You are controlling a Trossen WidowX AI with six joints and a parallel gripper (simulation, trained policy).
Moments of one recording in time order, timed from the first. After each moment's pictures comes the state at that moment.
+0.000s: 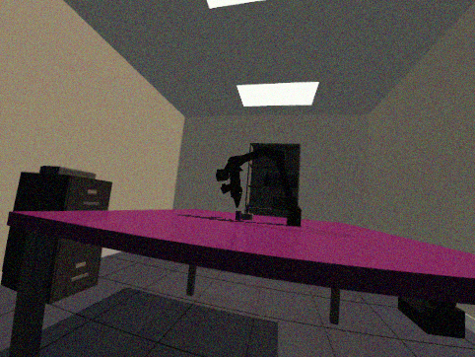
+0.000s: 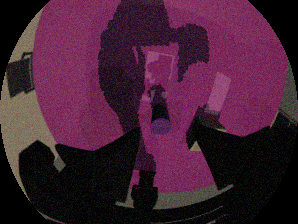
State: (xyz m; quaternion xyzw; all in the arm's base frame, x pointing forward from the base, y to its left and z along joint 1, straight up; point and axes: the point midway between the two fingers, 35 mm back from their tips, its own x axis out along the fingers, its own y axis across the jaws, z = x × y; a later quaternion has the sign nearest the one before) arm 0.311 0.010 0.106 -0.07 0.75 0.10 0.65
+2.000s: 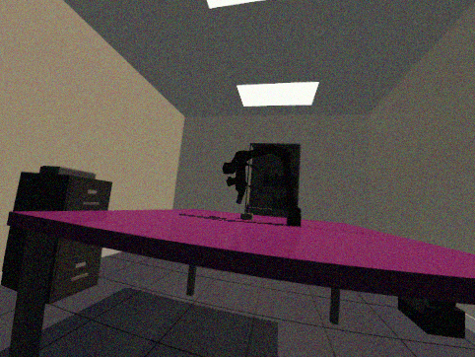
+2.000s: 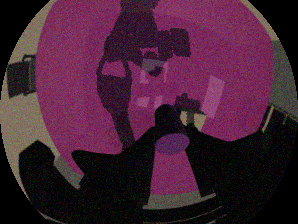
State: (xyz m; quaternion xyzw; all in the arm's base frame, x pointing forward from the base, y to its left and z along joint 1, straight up) arm 0.297 -0.023 0.145 -0.08 0.72 0.08 0.68
